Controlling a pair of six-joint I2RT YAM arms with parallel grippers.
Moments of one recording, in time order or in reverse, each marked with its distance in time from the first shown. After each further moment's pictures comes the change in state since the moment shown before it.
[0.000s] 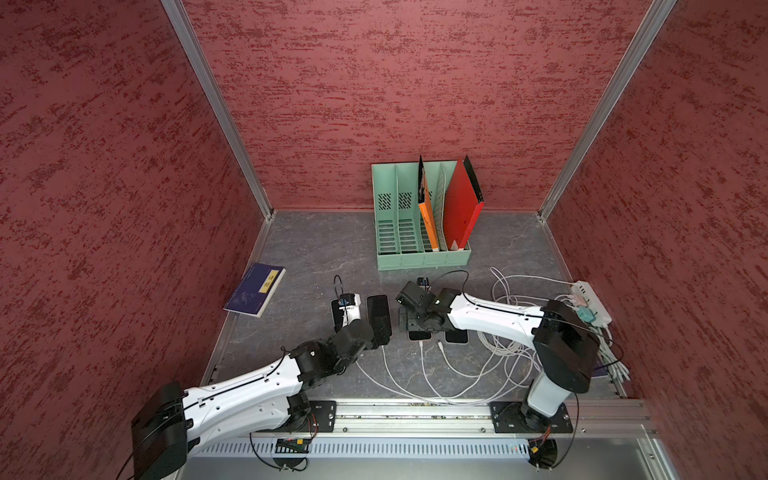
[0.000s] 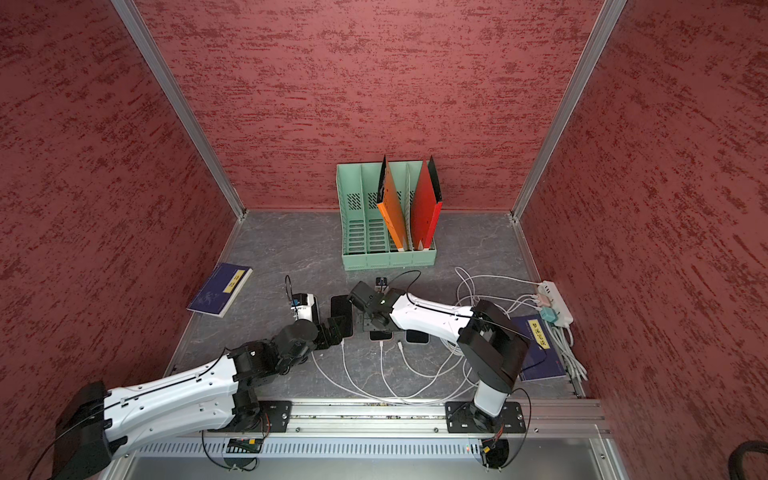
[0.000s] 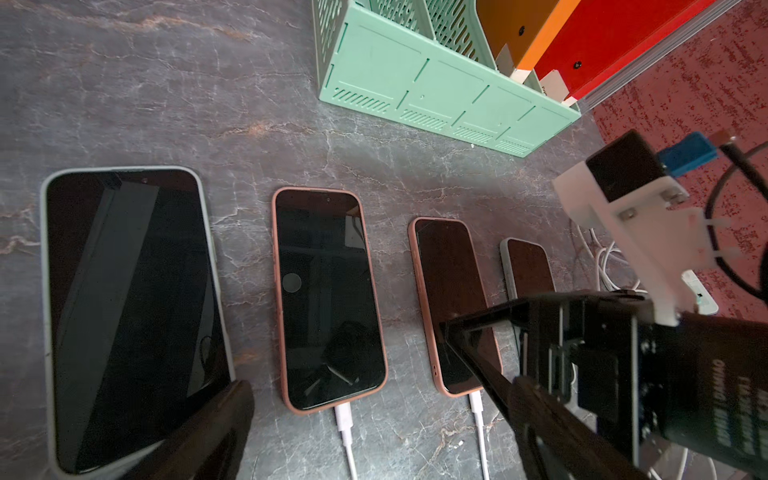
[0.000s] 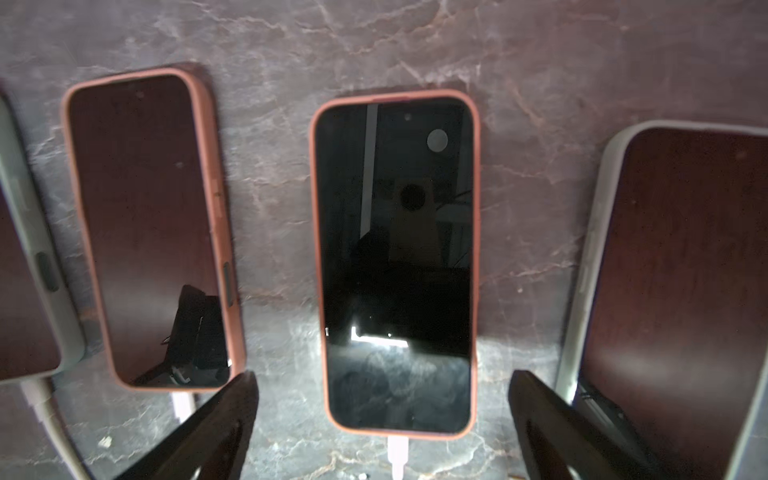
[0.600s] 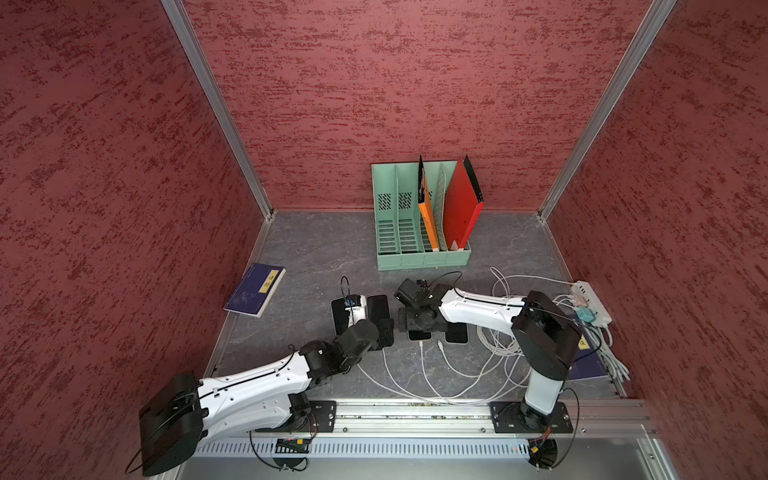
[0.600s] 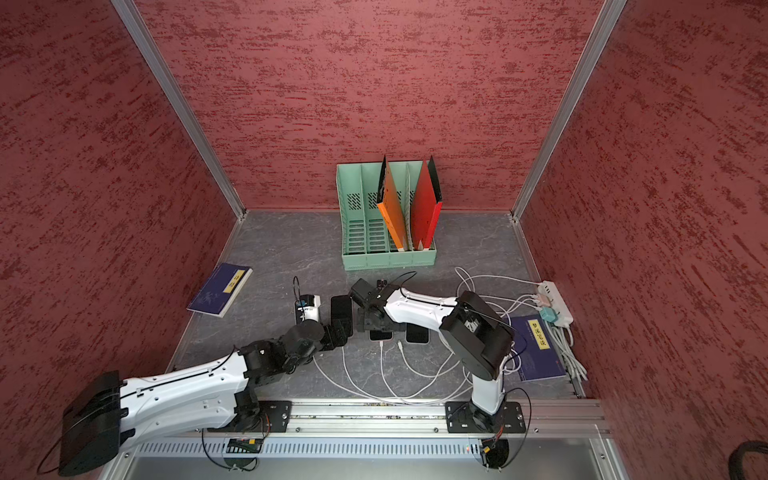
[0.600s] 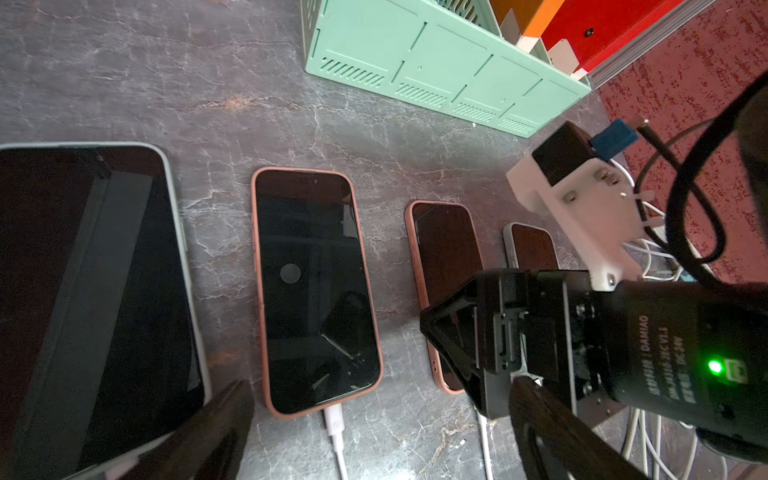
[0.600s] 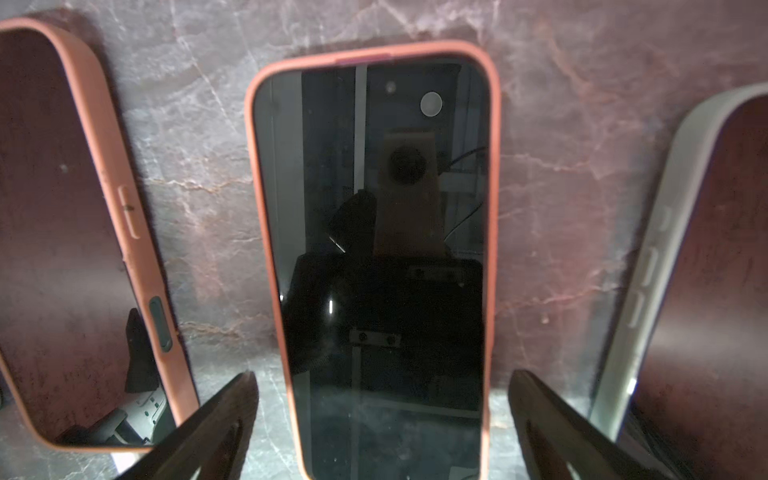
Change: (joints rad) left arm -0.009 0.093 -0.013 0.089 0.030 -0.001; right arm -0.028 0.105 0.049 -0.016 -0.059 -0.018
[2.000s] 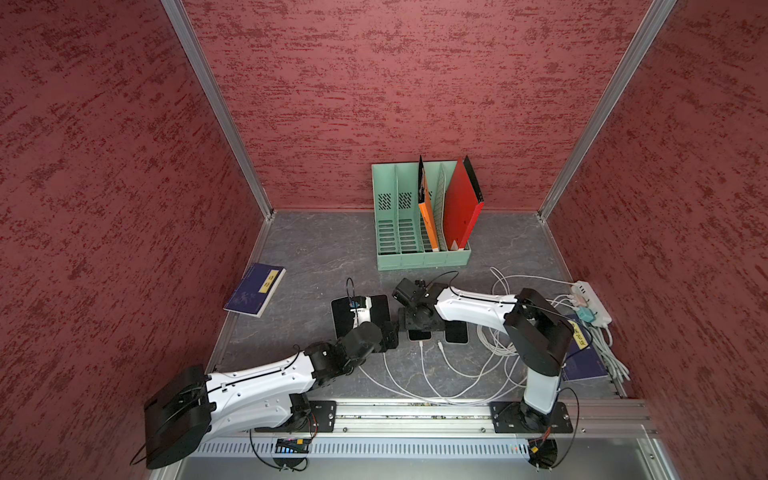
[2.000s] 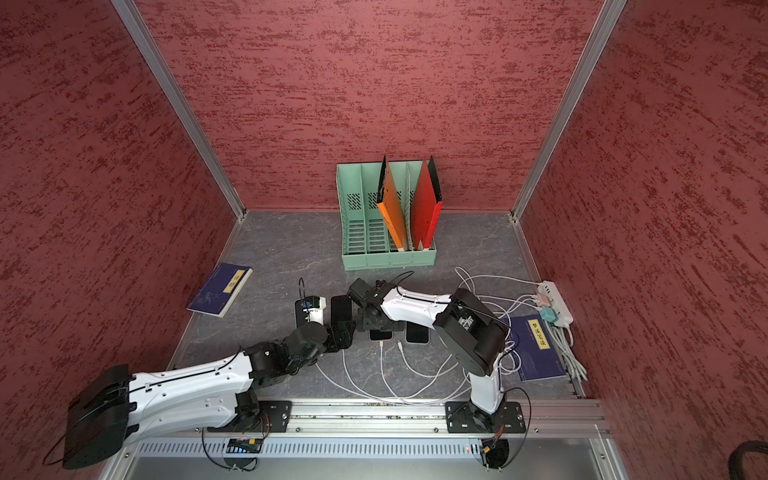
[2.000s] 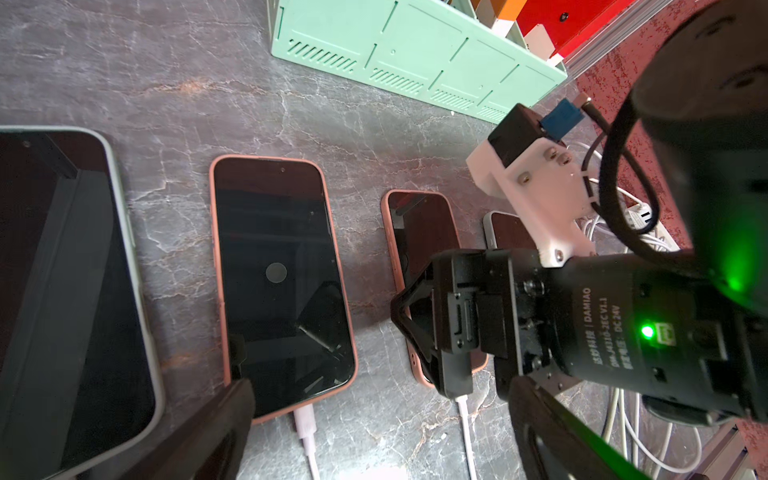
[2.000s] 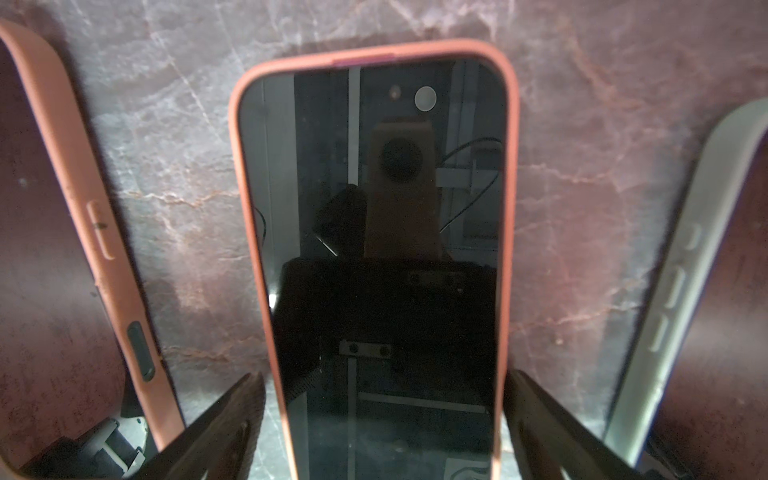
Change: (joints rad) left arm -0.027 0.039 -0.018 0.083 0.019 0.000; right arm -0.008 0.045 0.022 -0.009 -0.011 0.011
